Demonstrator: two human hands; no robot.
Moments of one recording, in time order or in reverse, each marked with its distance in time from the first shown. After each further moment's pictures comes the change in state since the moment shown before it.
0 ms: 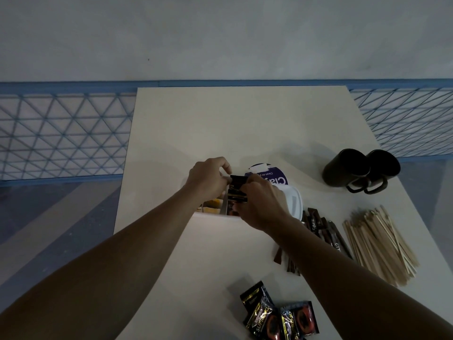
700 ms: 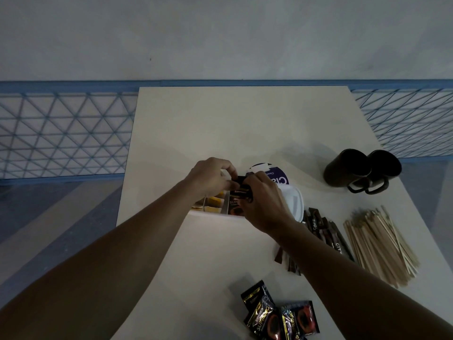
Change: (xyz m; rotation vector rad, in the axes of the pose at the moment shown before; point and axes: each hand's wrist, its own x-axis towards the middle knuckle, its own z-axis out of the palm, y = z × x) left_hand -0.002 0.002 -0.011 -0.049 -0.153 -0.016; right_hand -0.006 0.005 0.004 0.222 0.122 -0.032
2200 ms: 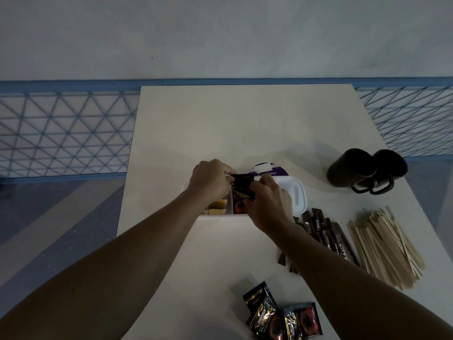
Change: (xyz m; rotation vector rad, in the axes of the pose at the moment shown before) left_hand 0.003 -0.001 0.013 0.122 0.170 -0.018; right_hand 0.000 0.010 0.014 -0.224 0.028 0.076
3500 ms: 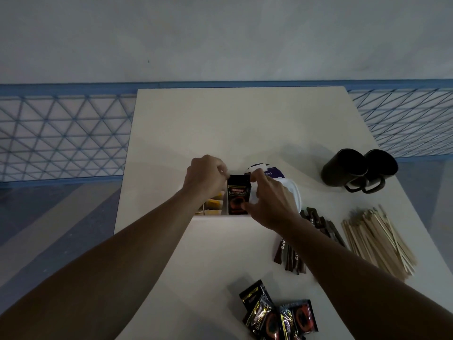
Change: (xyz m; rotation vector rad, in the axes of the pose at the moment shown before) left_hand 0.002 -0.001 -0.002 -0.056 0.117 -0.008; right_hand 0.001 0.011 -0.021 0.094 -0.082 0.006
